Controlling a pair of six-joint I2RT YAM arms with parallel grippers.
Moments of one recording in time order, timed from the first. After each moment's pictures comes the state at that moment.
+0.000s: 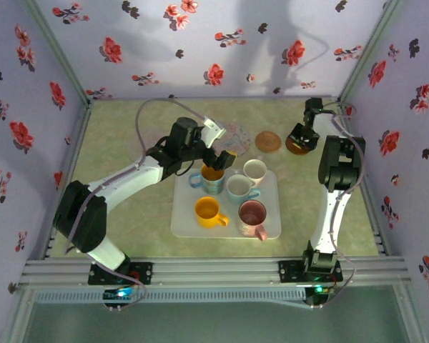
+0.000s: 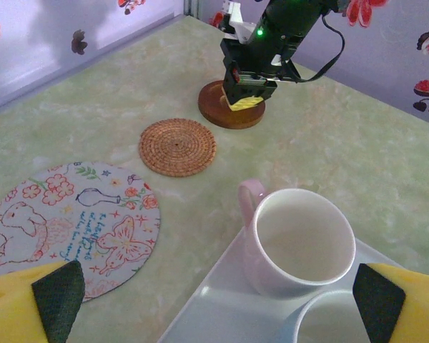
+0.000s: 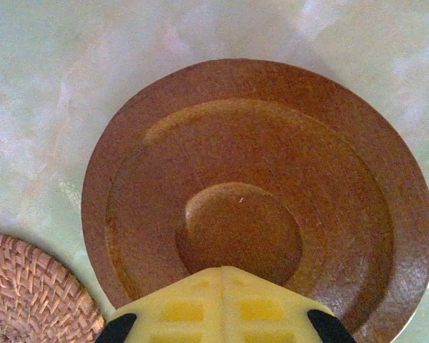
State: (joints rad) left arm -0.70 1.60 1.17 -0.04 0.33 0.05; right arm -0.06 2.23 1.74 -0.79 -0.11 0.56
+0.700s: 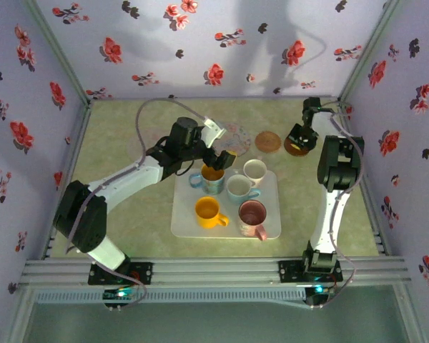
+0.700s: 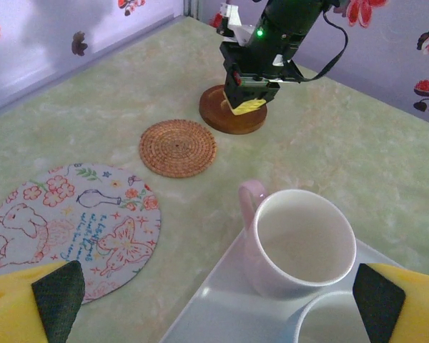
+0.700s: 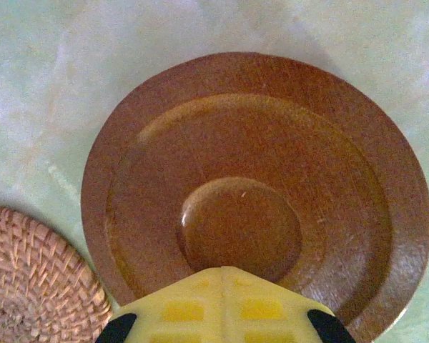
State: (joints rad) left arm -0.70 1.60 1.18 -0.04 0.33 0.06; right arm -0.05 2.22 1.77 -0.86 -0.11 0.54
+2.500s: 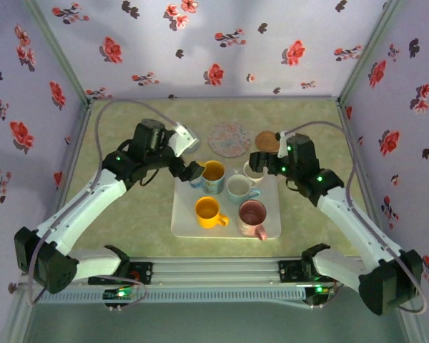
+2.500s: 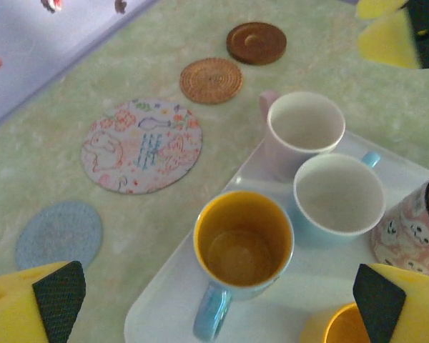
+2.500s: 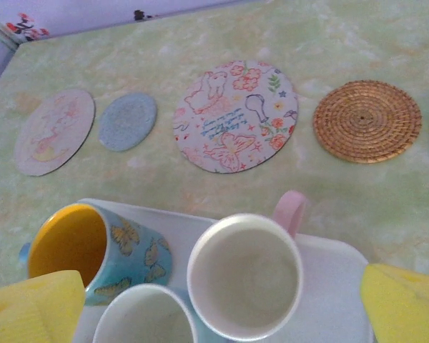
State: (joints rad) left arm -0.59 1.24 1.17 -0.56 0.29 0.28; right arm 0.43 1.03 0.85 -0.42 -0.10 0.35
